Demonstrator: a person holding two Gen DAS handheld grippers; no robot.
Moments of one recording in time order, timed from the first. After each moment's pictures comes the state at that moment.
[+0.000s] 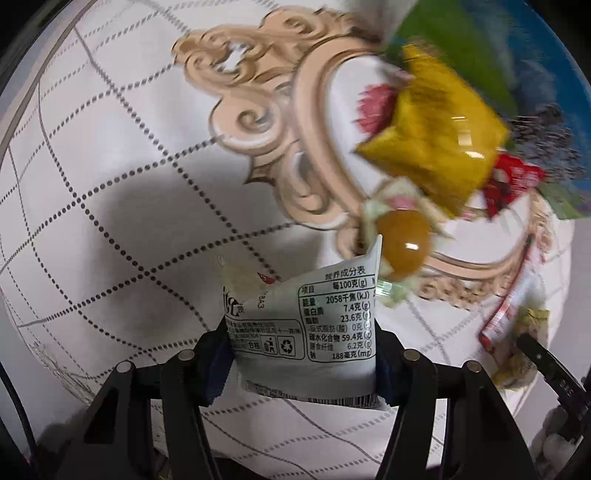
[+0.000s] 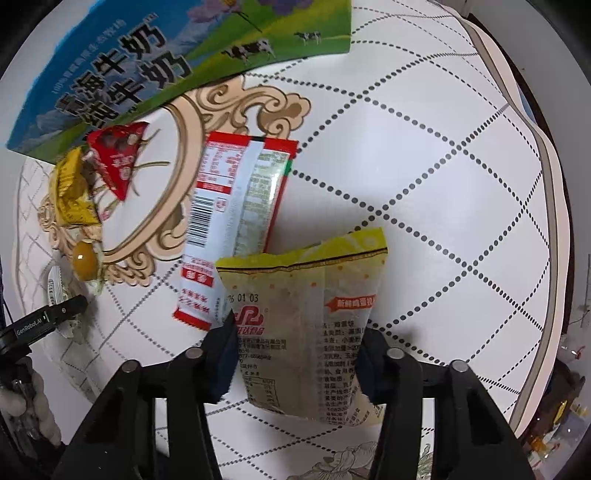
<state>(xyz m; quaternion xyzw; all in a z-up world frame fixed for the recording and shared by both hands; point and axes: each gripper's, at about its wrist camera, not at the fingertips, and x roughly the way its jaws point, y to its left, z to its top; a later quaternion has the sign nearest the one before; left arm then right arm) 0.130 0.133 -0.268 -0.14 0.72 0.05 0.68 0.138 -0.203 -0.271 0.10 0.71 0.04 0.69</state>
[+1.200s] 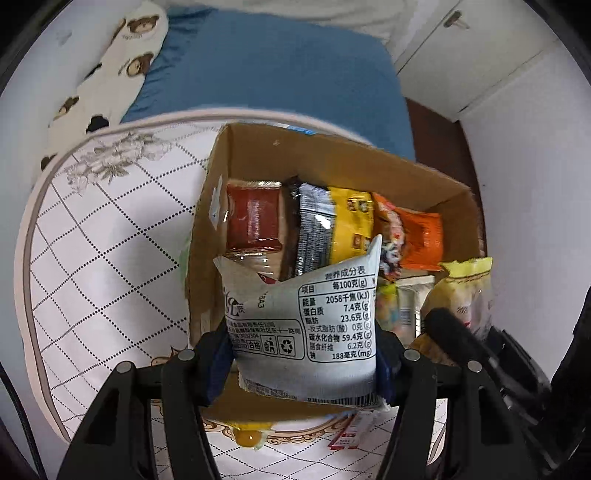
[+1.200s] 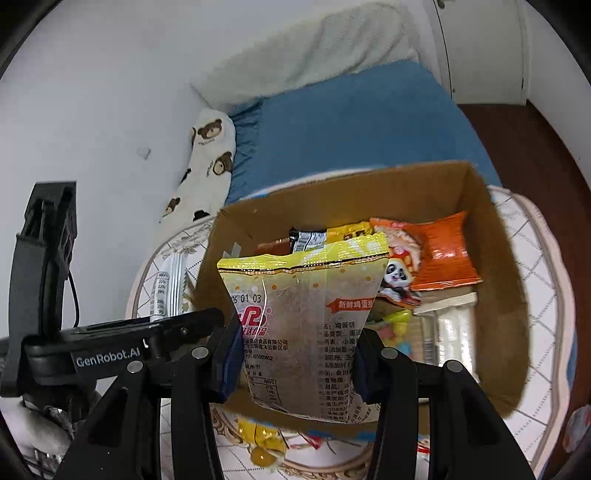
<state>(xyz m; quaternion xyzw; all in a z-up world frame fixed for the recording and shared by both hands) 0.400 0.066 -0.123 -0.11 0.67 -0.04 0.73 0.372 -0.105 -0.102 0.16 0.56 0.15 0.80</state>
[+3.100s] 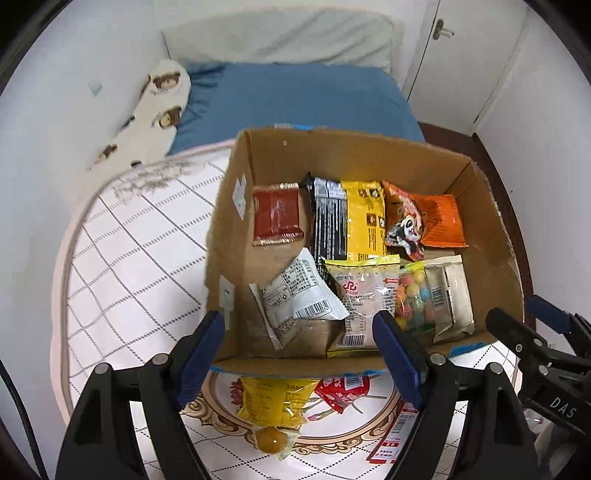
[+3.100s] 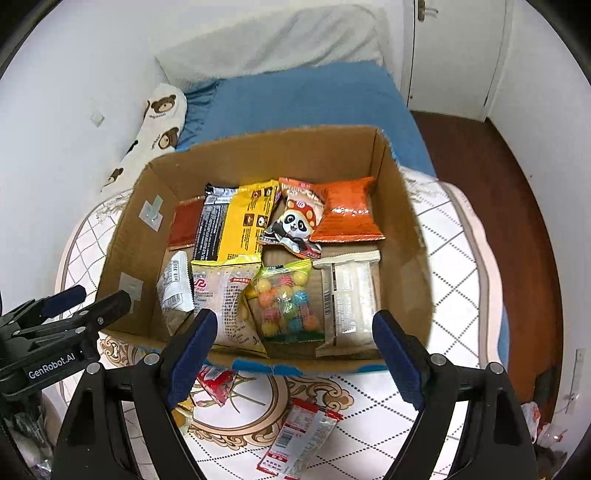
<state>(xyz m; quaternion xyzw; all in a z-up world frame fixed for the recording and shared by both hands) 0.305 0.032 -0.101 -0.01 0.57 0.01 0.82 0.301 -0.162 -0.104 0.05 0.56 0.06 0.82</state>
